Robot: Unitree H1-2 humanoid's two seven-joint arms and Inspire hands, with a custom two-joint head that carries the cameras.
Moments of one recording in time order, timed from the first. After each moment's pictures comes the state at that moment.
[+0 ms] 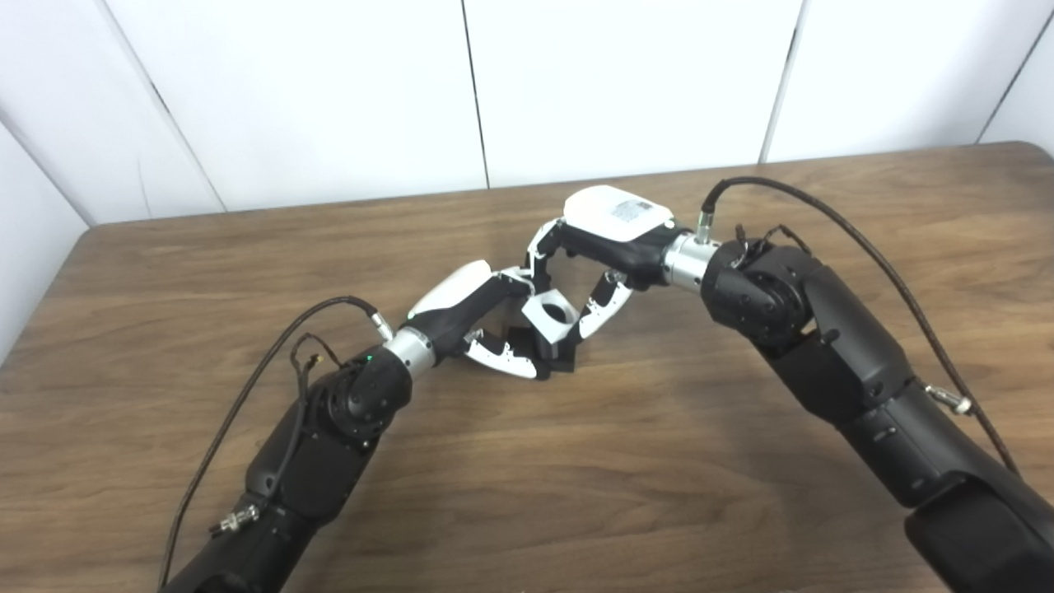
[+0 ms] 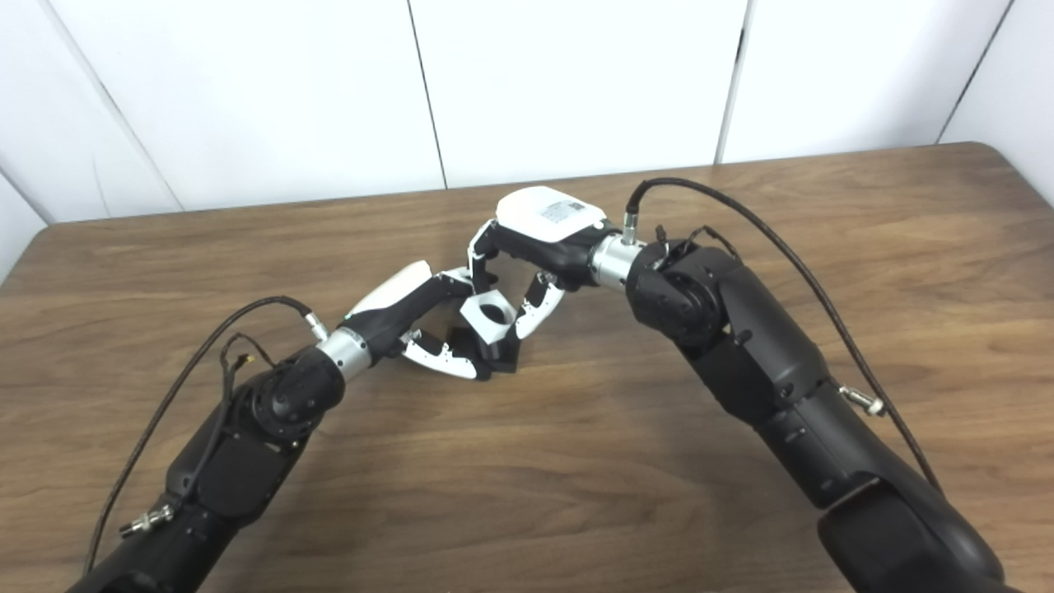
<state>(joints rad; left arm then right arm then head) -0.52 0.26 -0.44 0.34 0.40 -0.05 -0.28 -0.66 -0.33 0.42 0.11 -0.70 -0.13 0.46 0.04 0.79</state>
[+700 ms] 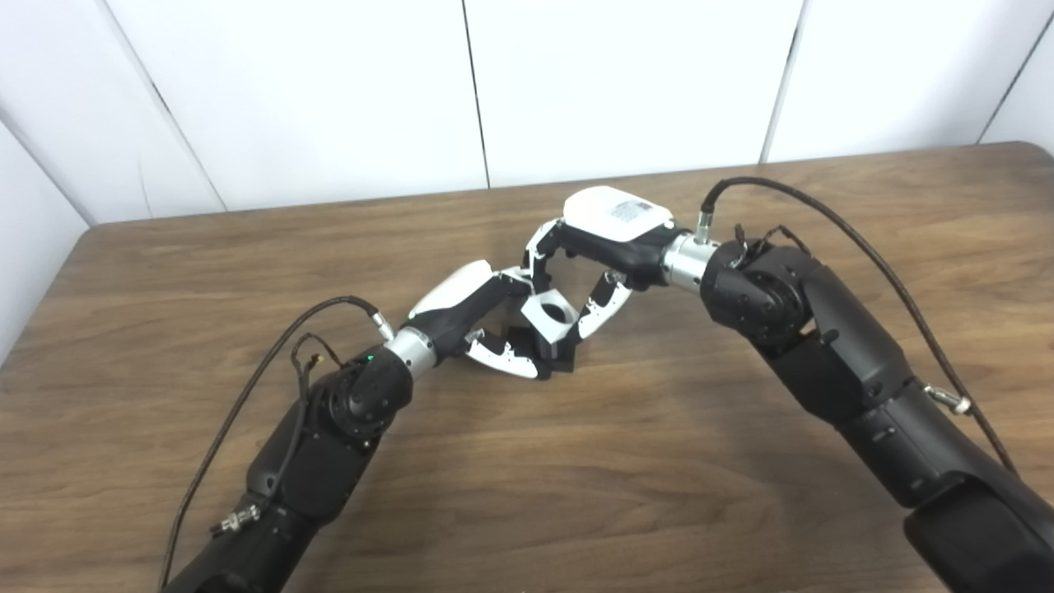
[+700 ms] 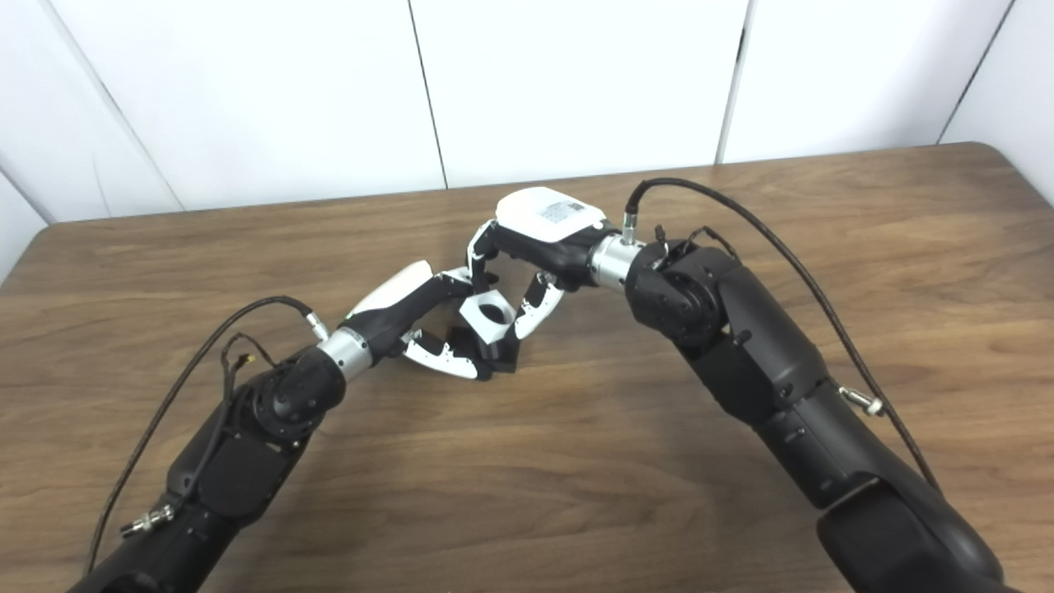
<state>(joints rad) -0.52 0.26 -0.44 0.34 0.40 -0.05 -0.28 -0.66 -0.33 0.42 0.11 -0.70 -0.12 0.47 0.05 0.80</state>
